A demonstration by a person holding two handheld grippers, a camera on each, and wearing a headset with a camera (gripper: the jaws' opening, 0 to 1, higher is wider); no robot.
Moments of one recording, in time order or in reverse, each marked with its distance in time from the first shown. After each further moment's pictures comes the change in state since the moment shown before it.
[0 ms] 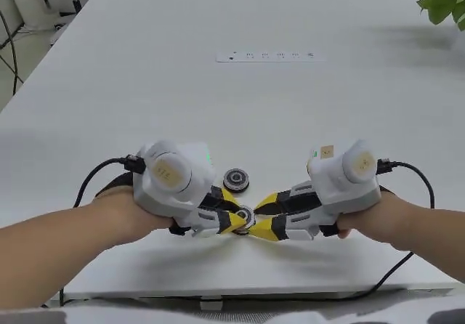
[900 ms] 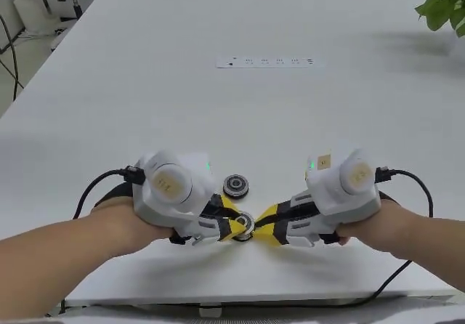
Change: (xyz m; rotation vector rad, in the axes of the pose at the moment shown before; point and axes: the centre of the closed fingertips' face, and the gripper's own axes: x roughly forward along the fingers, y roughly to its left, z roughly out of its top) left arm -0.001 -0.001 0.000 -0.001 -0.004 0.023; right arm -0.003 -0.001 -0.004 -0.041 0.043 -0.026
